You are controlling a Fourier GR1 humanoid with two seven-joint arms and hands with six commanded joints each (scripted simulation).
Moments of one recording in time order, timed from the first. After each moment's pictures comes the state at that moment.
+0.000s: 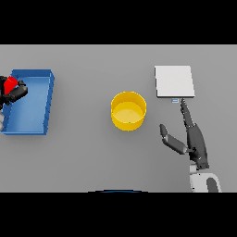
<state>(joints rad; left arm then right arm) -0.54 0.91 -0.64 -1.25 0.16 0.42 0.60 0.14 -0.07 0.13 -1.69 0.25 -0.04 -0.15</state>
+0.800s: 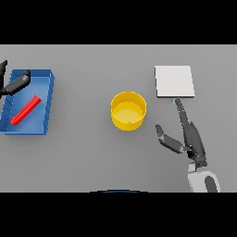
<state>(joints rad) -0.56 0.94 -0.63 -1.26 0.27 0.32 0.52 0.12 -0.10 0.16 -1.70 0.33 -0.04 -0.11</state>
